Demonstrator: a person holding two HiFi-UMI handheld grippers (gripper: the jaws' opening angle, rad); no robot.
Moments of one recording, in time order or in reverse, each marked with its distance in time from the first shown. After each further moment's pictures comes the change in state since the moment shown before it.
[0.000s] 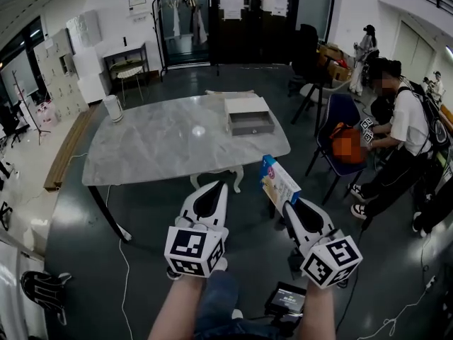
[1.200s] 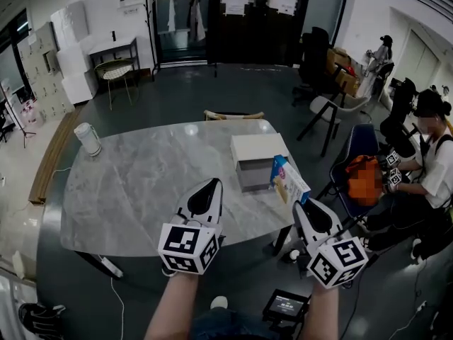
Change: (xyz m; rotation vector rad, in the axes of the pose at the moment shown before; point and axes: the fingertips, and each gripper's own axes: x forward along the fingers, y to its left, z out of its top) left arm 0.254 0.210 -0.011 -0.086 0.012 0.011; right arm 0.284 -0.137 0.037 -0.087 0.078 -0.081
